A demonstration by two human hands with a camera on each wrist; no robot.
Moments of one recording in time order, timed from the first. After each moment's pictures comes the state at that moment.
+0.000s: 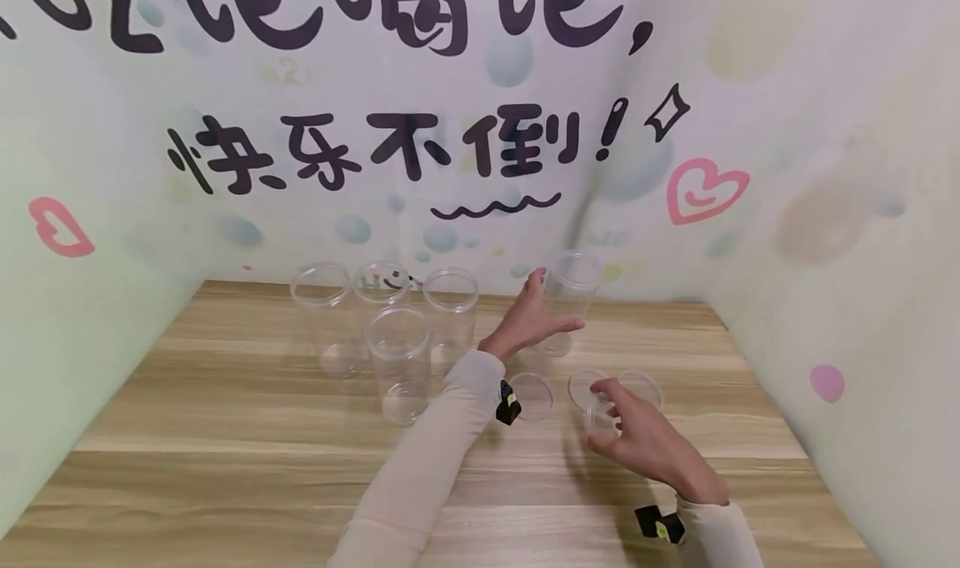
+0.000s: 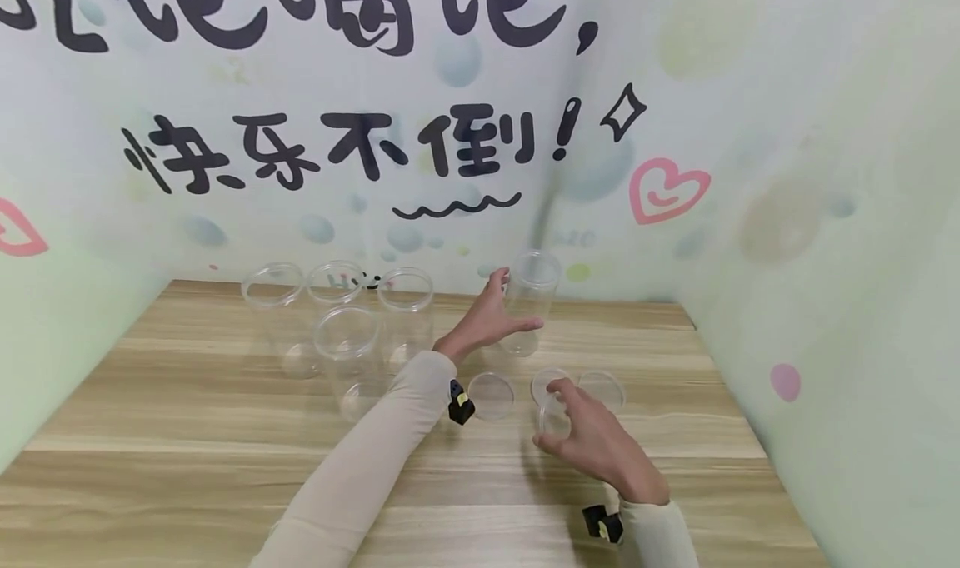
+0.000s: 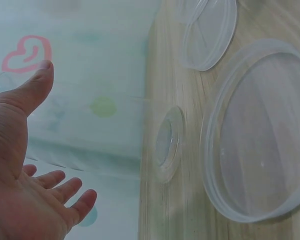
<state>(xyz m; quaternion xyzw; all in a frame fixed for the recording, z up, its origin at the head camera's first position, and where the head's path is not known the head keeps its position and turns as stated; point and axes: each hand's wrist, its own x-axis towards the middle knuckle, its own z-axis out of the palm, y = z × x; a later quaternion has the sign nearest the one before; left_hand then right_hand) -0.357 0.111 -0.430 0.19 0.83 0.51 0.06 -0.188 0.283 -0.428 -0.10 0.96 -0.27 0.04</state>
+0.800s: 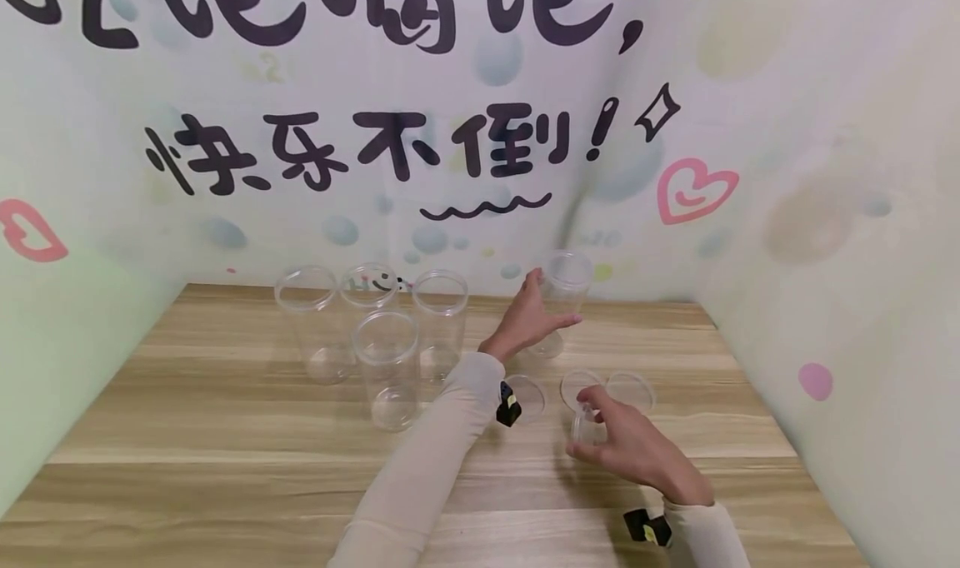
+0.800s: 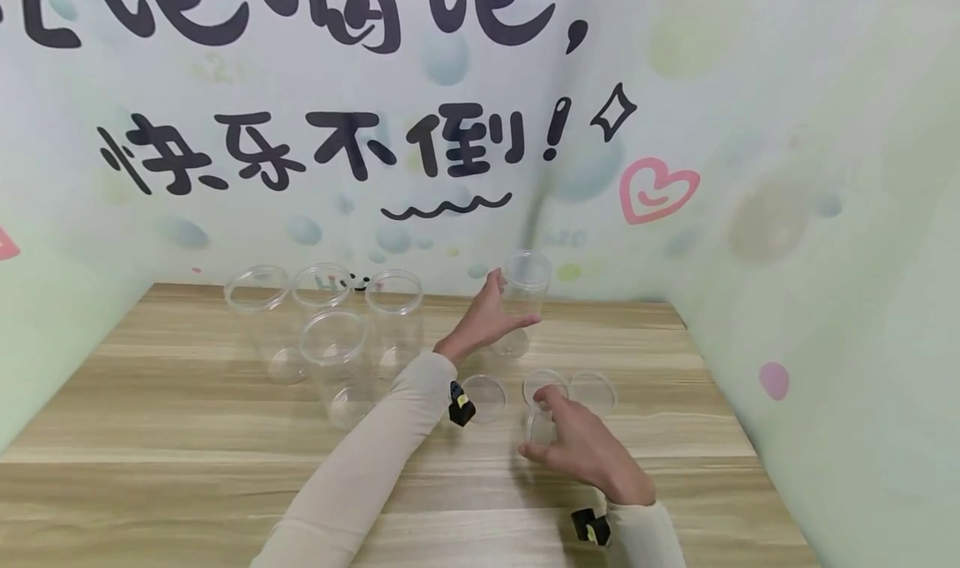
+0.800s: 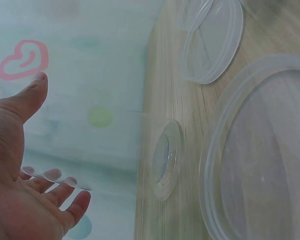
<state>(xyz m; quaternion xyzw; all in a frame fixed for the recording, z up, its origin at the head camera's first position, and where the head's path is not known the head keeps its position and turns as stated) -0.362 0.126 -0.435 0.18 0.82 0.54 0.04 -0.190 0.279 -0.436 -0.11 0.96 -0.26 0.05</state>
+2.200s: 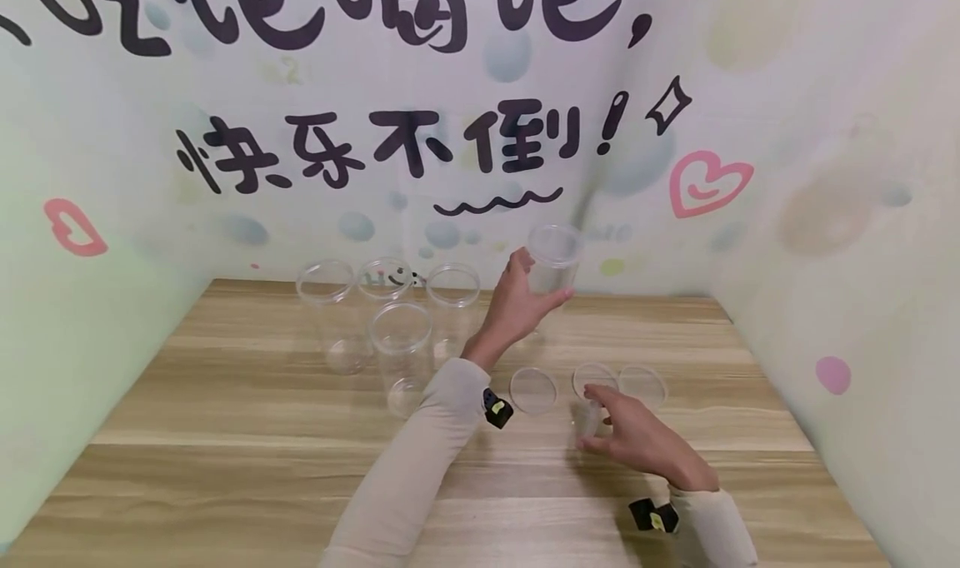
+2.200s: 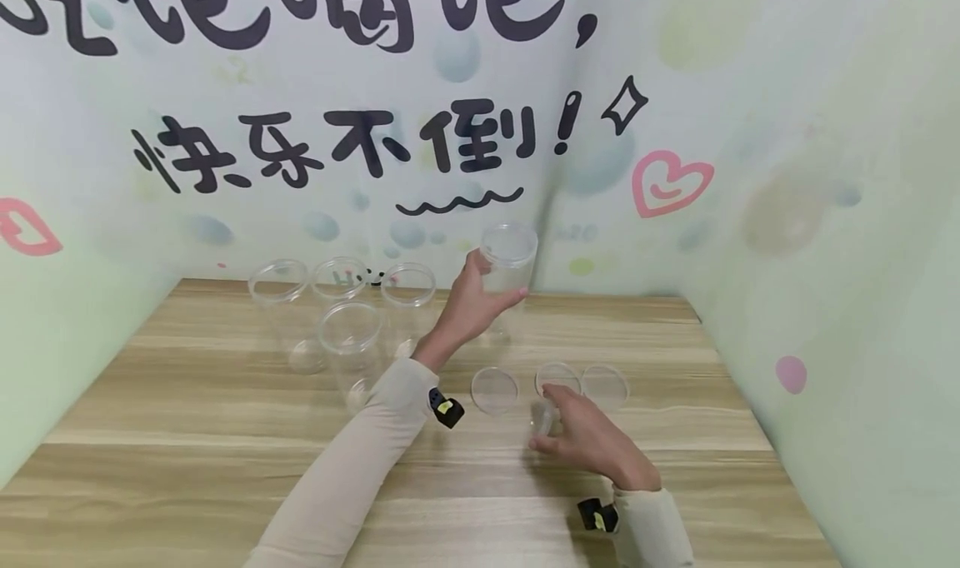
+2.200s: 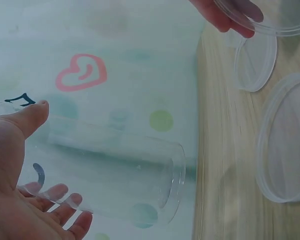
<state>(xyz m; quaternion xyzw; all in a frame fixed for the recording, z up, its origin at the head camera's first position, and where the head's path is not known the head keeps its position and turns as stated) -0.331 0.088 -0.394 0.16 0.81 0.57 -0.06 -0.191 0.277 -0.438 -0.15 0.95 -0.28 0.07</state>
